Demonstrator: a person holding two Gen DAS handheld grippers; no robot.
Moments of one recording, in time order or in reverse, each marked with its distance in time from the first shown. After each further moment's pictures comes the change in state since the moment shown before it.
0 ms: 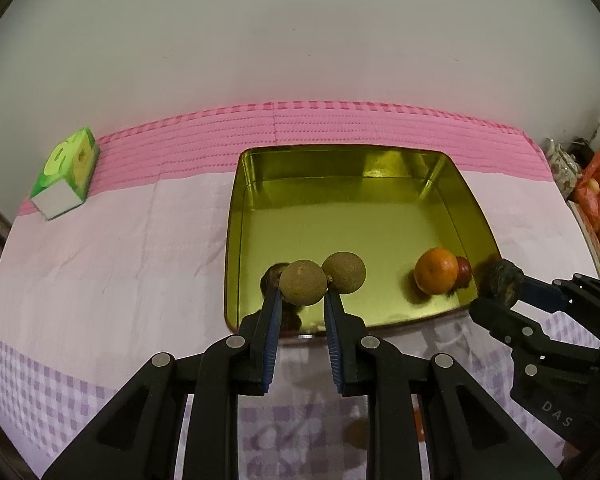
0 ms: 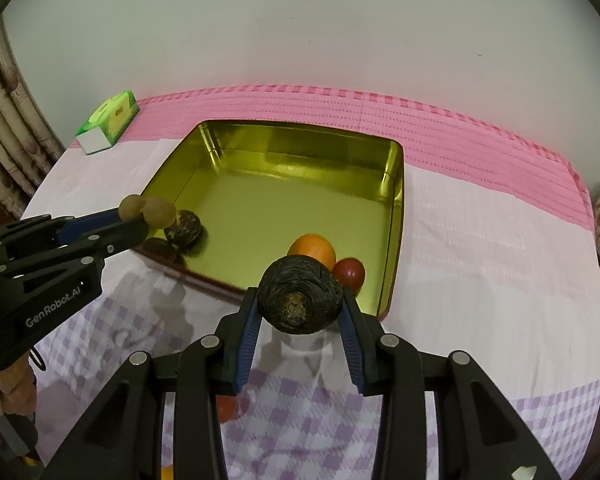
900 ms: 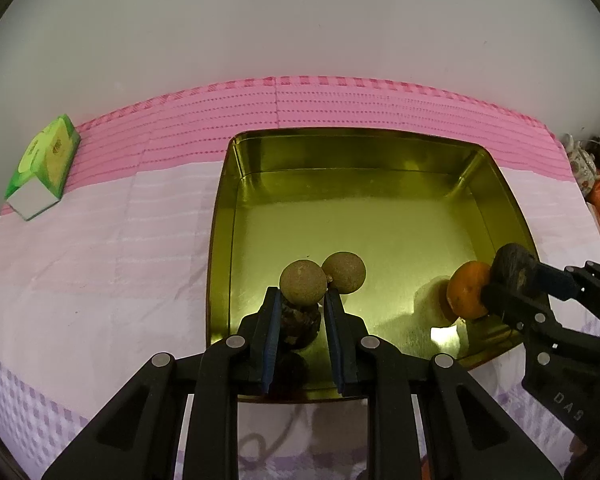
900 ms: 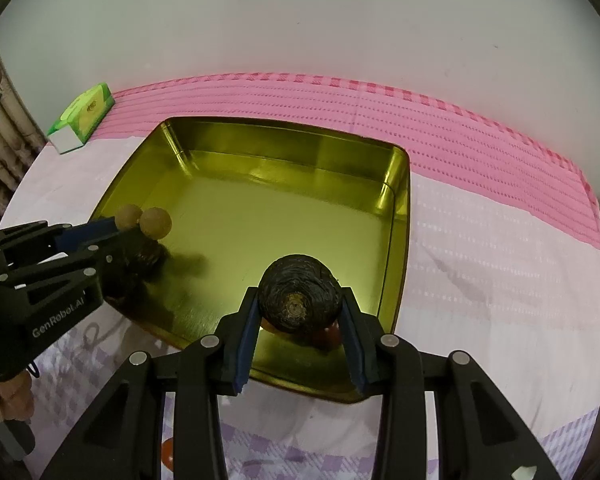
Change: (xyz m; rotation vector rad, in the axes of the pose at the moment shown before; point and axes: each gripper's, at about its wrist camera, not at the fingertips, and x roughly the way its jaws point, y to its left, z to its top) left arm 0.055 0.003 0.021 -0.013 0.079 0.007; right arm 0.046 -0.010 0.029 -0.007 0.047 -0.033
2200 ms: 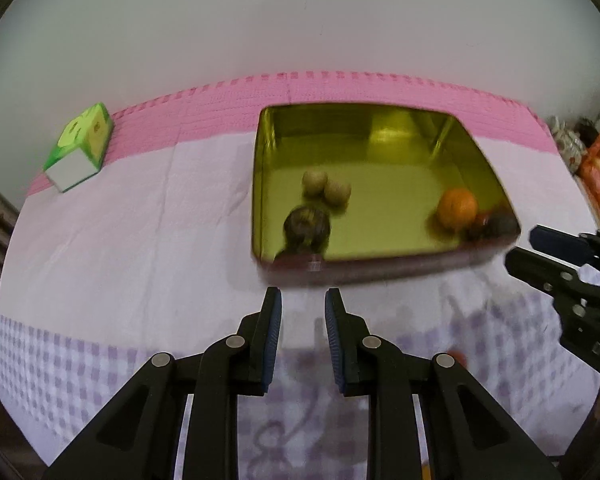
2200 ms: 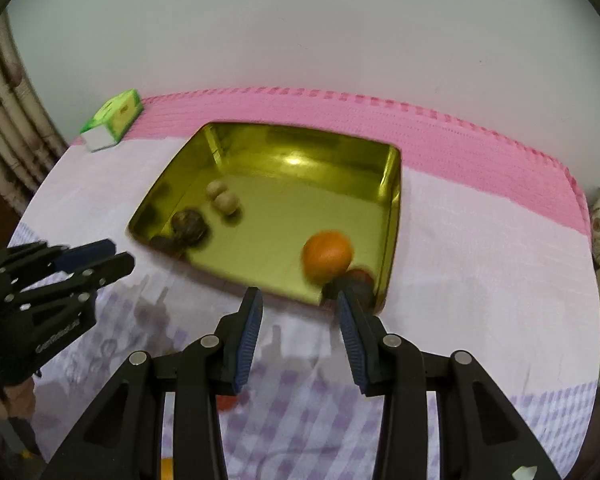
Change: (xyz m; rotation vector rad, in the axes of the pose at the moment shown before) left arm -0.063 0.010 -0.068 0.024 -0.012 0.035; right arm -0.060 0.016 -0.042 -0.014 -0.042 0.035
